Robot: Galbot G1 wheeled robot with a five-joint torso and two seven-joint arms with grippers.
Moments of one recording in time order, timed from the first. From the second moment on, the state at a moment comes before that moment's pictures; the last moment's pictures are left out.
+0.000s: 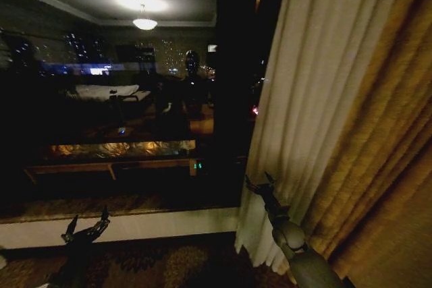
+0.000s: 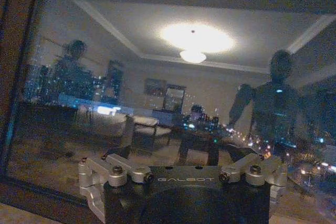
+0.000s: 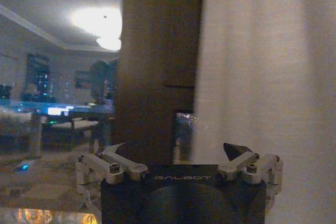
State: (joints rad) left arm 1.66 -1.41 -0.94 -2.00 -0.52 -0.20 0.03; right arm -1.10 1.17 0.36 1.66 0.31 0.12 0.08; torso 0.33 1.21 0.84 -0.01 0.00
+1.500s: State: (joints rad) left arm 1.66 -1.41 -0.94 -2.00 -0.52 -0.20 0.03; right arm -1.10 1.17 0.36 1.66 0.31 0.12 0.08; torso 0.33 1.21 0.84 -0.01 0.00
